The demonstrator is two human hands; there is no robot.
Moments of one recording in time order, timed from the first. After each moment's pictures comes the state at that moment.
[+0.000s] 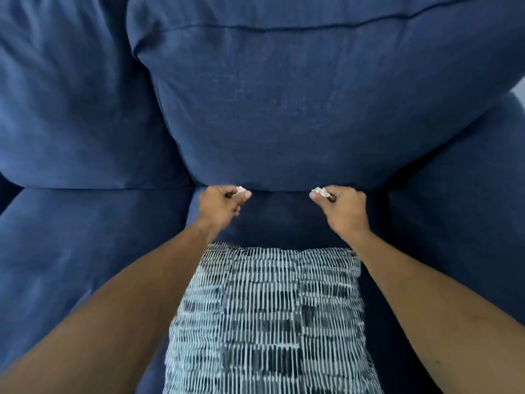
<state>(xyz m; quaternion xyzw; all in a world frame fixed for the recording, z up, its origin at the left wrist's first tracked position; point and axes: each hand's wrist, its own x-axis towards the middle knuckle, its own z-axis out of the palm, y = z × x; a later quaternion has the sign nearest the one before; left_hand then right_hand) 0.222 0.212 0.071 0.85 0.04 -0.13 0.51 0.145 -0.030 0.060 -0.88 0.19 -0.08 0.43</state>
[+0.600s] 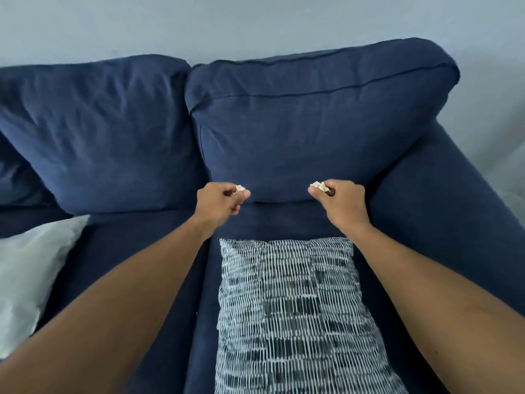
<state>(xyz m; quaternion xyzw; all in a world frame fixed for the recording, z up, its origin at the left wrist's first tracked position) 0.164 0.286 0.214 0.84 -0.06 -0.11 0.53 0.072 0.038 0.202 -0.88 0.18 -0.16 0.41</state>
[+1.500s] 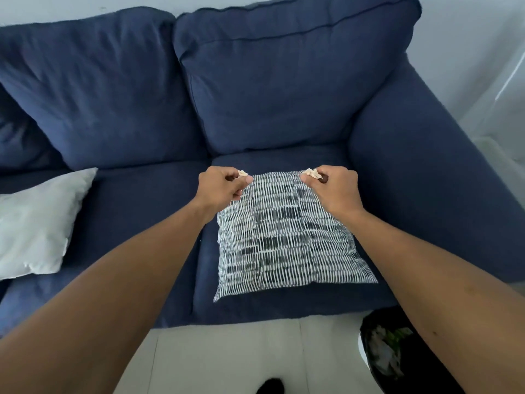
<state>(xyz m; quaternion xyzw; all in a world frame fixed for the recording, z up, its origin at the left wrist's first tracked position) 0.008 0.319 0.209 0.85 -0.11 -0.14 0.49 -0.098 0.088 0.193 -0.87 0.19 -0.14 0.43</state>
